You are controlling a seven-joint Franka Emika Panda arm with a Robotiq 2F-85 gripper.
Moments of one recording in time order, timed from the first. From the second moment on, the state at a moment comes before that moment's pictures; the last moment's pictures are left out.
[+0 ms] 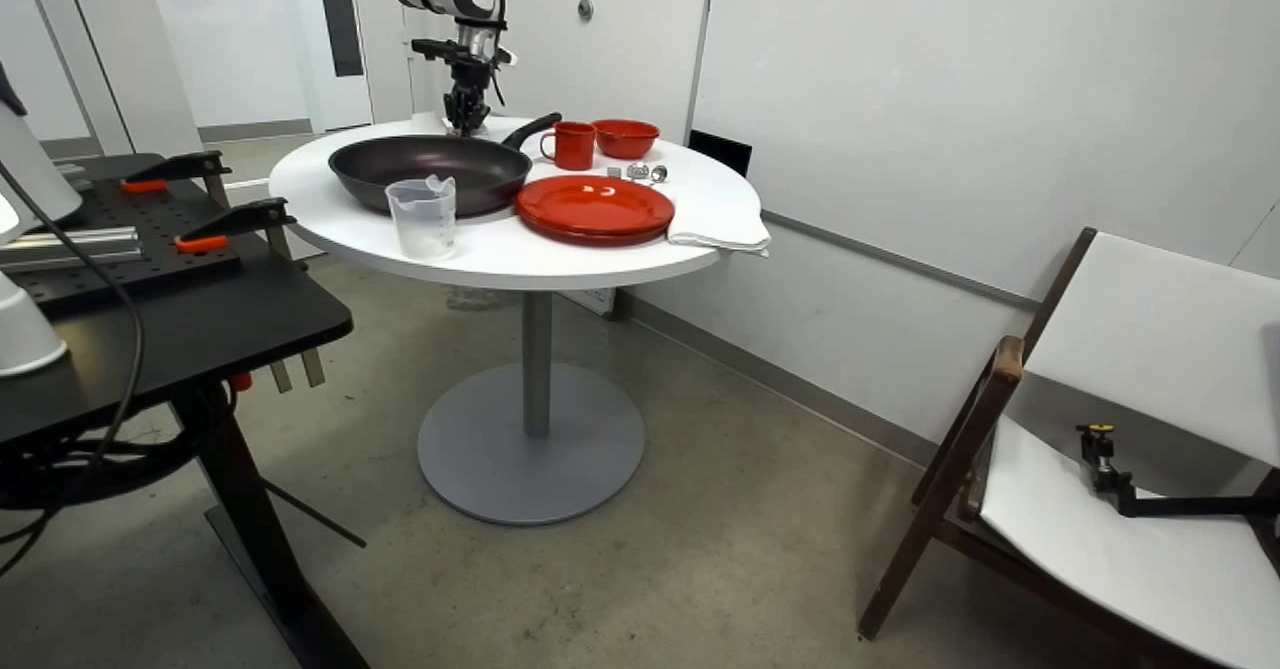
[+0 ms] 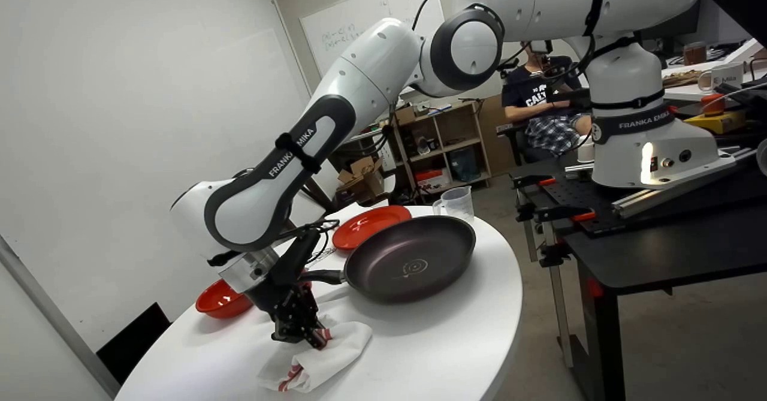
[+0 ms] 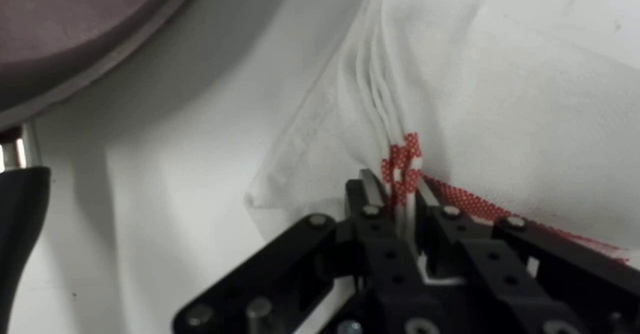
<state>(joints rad) 0.28 1.33 0.06 -0.73 -0.03 1.79 0.31</state>
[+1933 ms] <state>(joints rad) 0.22 0.77 0.03 -0.99 -0.03 1.66 0.34</state>
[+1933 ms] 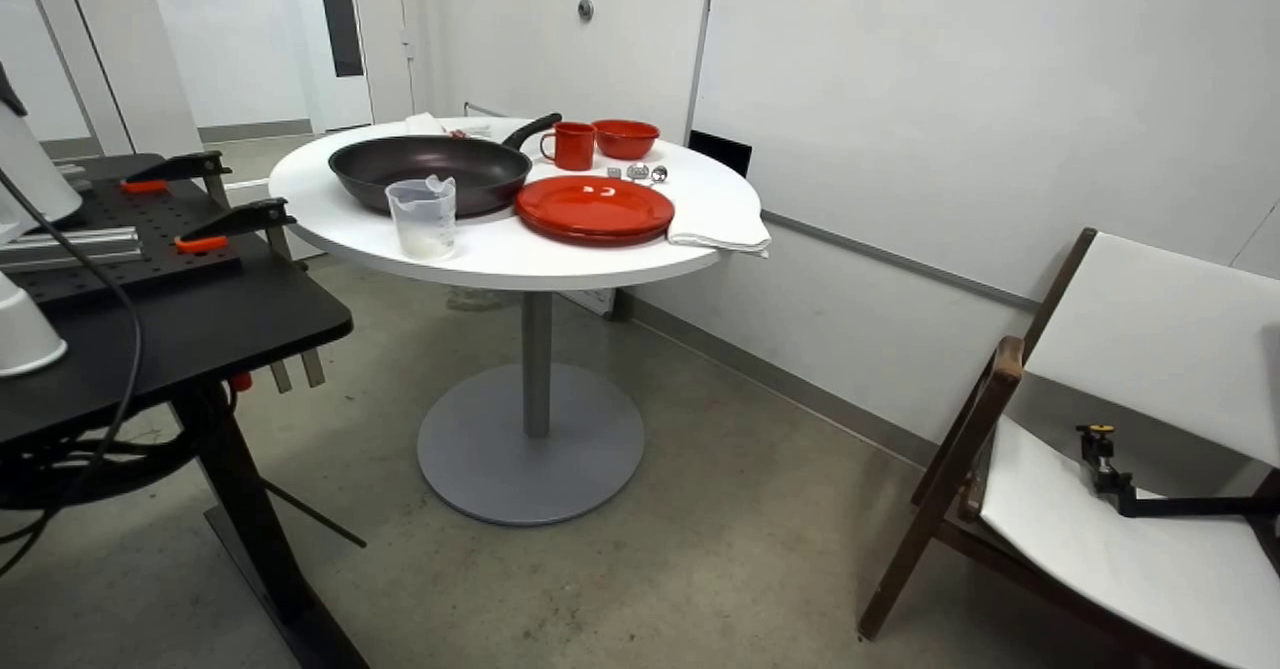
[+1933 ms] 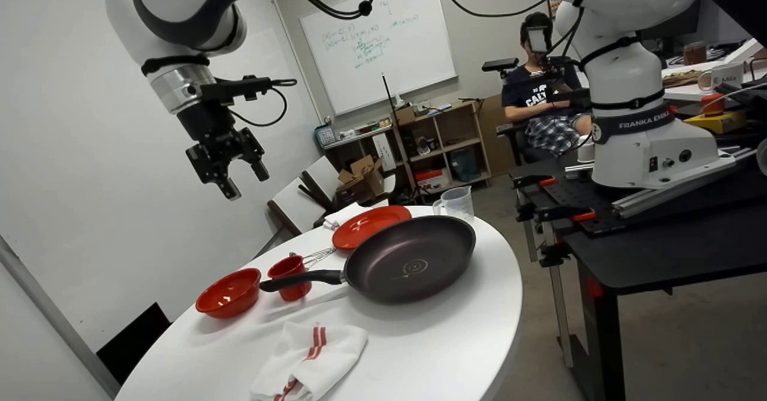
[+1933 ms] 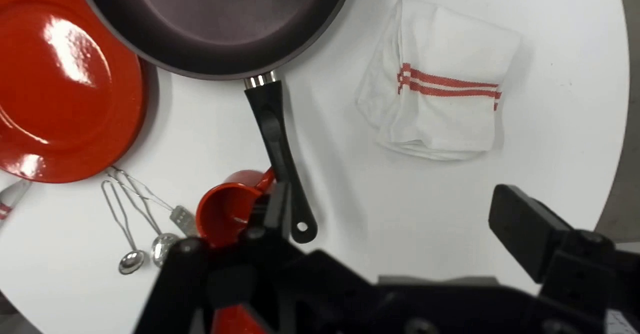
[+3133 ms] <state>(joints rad) 0.11 0.34 0.02 -1.52 -0.01 1.79 0.40</state>
